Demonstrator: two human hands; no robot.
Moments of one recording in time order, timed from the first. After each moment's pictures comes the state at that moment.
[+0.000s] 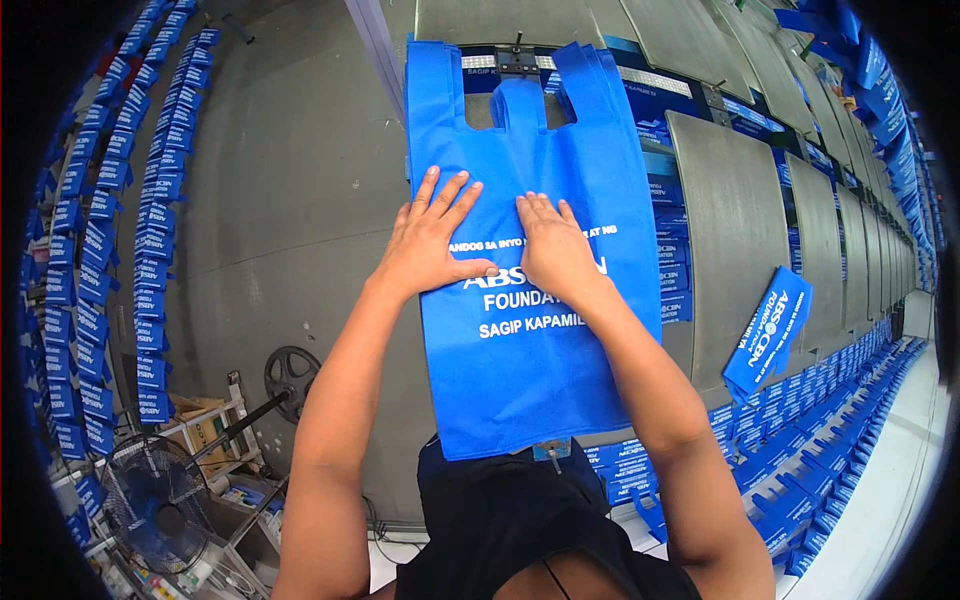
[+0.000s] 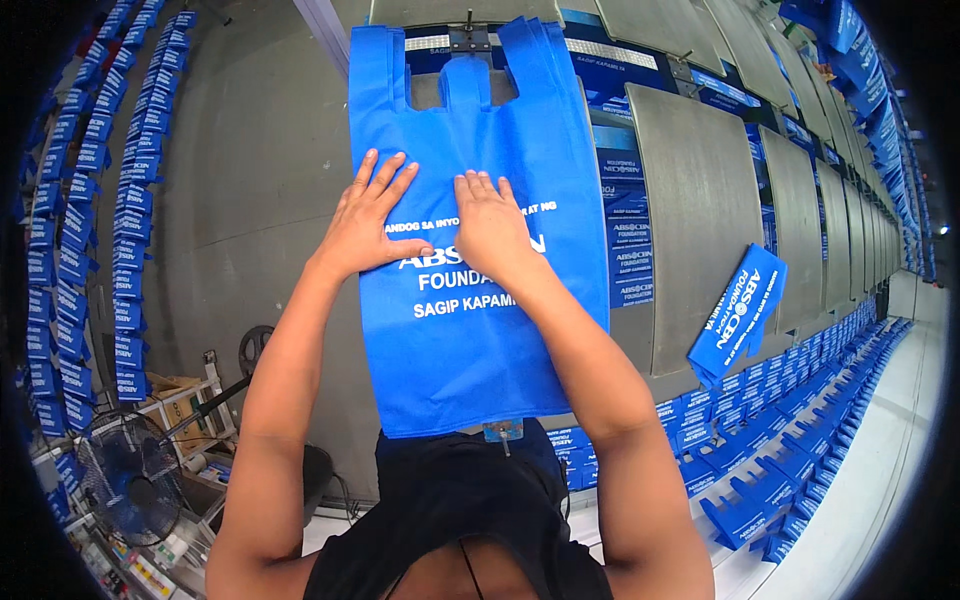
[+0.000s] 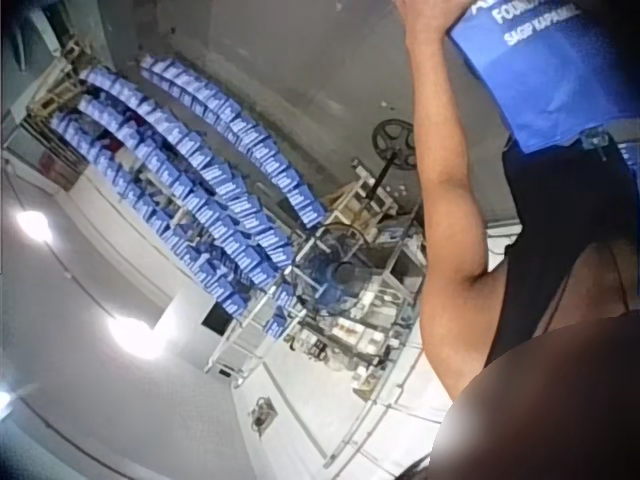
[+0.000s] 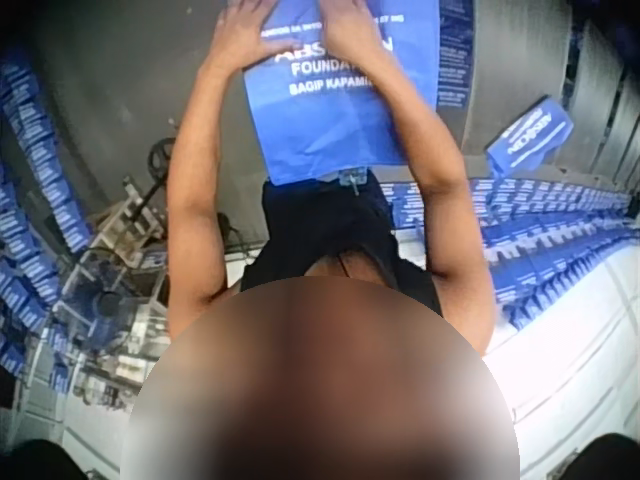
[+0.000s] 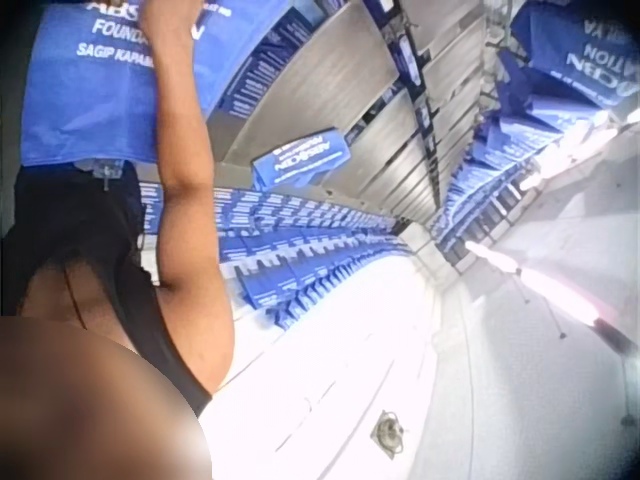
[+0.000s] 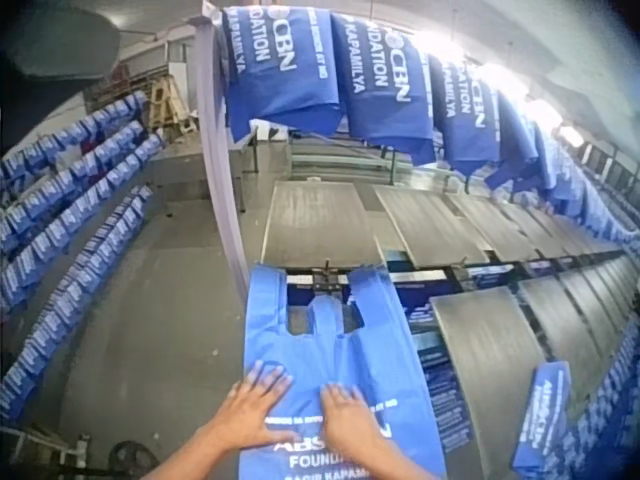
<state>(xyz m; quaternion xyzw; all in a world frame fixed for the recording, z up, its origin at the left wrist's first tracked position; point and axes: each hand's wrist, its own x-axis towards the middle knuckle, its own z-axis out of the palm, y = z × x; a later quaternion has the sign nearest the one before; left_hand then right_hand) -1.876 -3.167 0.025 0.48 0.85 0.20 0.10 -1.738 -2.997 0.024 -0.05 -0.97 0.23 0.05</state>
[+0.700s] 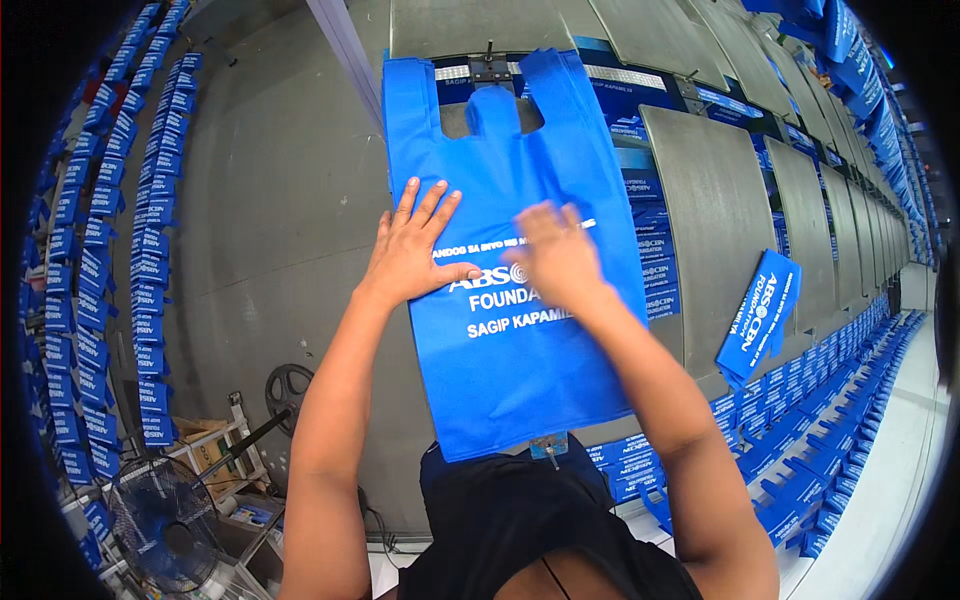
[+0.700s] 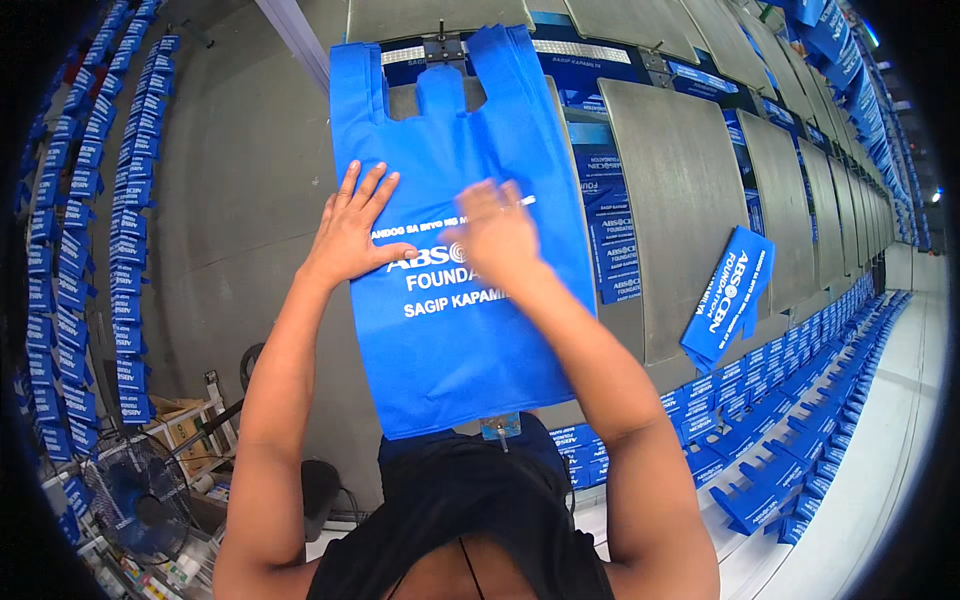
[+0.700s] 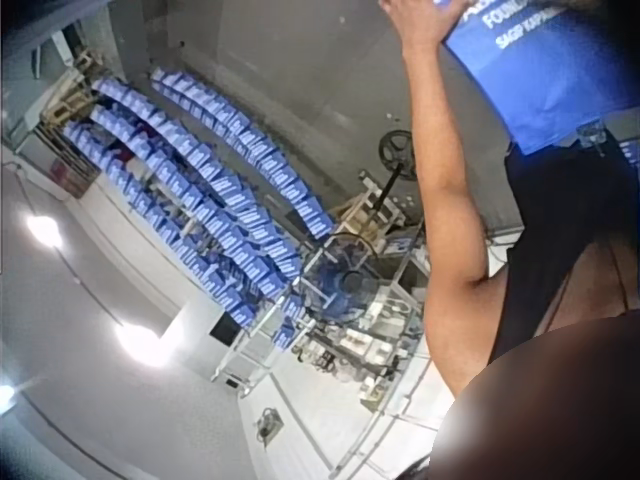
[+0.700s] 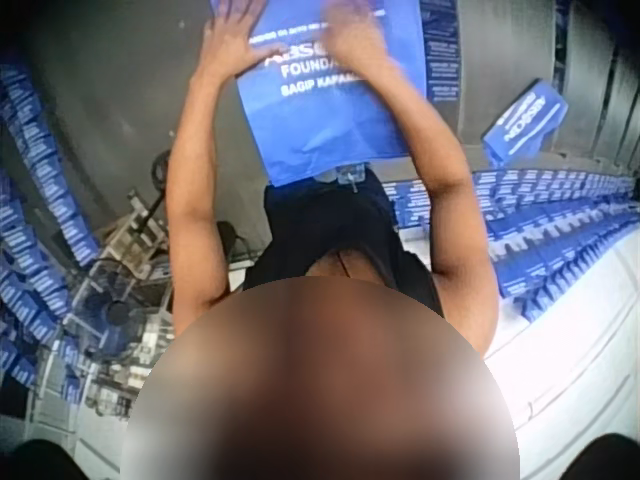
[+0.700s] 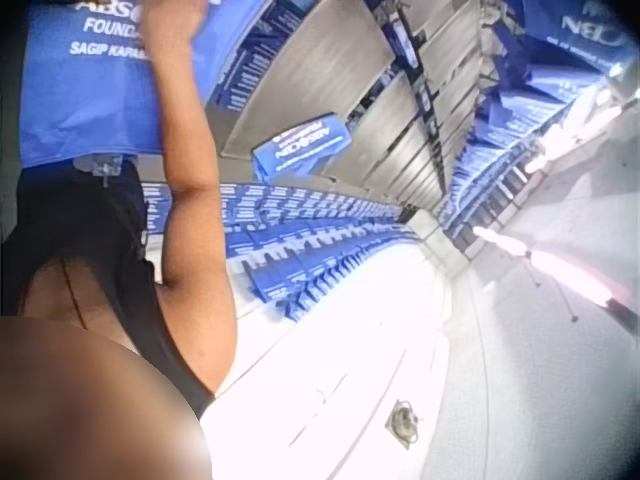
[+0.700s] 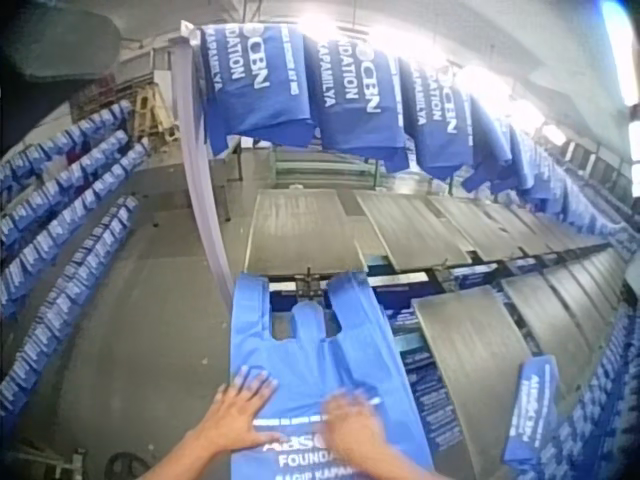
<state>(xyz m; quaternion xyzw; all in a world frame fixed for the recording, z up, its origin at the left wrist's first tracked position) -1.875 -3.165 0.023 0.49 0.85 0.17 0.09 -1.714 -2.971 0.045 -0.10 -0.99 0.07 -0.05</state>
